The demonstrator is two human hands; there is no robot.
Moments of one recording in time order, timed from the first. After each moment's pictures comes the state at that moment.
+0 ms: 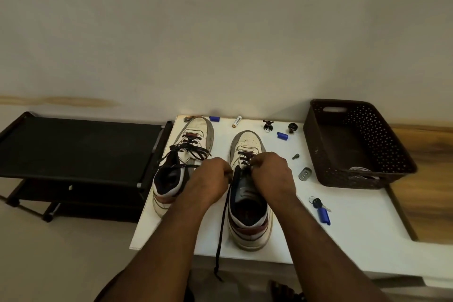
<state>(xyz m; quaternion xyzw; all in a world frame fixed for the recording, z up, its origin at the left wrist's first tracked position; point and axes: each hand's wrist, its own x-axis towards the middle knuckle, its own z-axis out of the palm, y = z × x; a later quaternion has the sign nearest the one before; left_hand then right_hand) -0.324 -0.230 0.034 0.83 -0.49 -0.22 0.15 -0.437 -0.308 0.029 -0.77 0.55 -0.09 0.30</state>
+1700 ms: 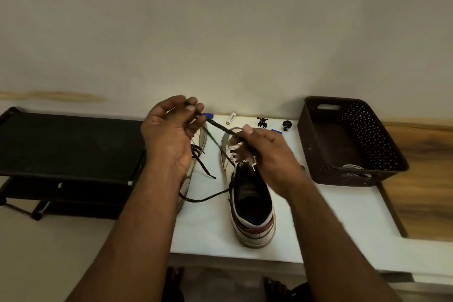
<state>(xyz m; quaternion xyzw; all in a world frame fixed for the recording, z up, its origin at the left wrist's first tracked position) -0.300 -0.233 0.095 0.44 -0.08 -0.30 0.84 -0.450 -0.310 0.072 -0.64 0.25 -0.29 0.67</state>
